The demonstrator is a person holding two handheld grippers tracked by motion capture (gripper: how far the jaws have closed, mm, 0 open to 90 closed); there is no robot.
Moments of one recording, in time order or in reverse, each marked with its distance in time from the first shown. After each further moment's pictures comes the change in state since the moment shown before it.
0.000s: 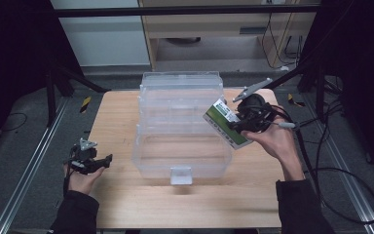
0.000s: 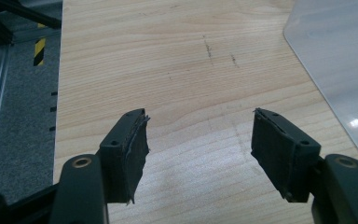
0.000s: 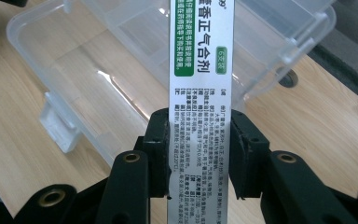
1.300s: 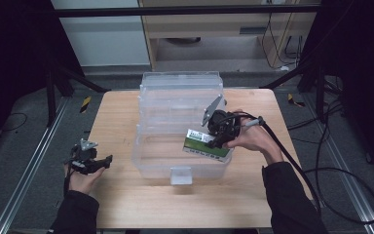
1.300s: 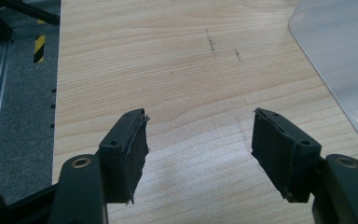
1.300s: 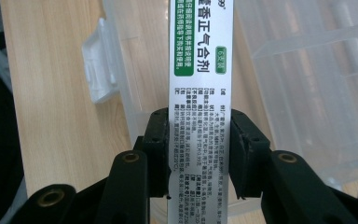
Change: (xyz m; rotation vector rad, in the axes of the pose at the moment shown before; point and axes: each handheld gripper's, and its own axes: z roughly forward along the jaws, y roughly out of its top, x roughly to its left) left arm 0.001 -0.002 0.004 0.014 0.003 0.004; right arm 0.022 0.011 0.084 0.196 0.302 -0.417
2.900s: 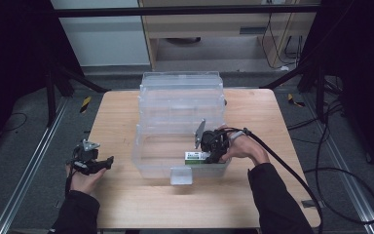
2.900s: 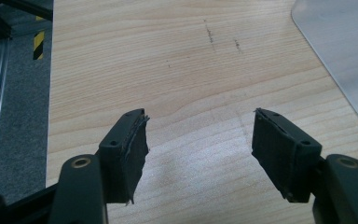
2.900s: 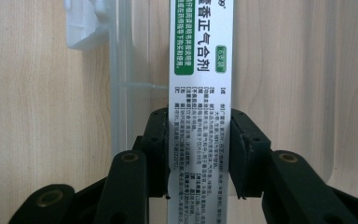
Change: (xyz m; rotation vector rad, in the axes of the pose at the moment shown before) left arm -0.002 -0.002 0.005 0.023 0.006 0.014; right arm 0.003 -0.015 0.078 0.136 0.086 -0.201
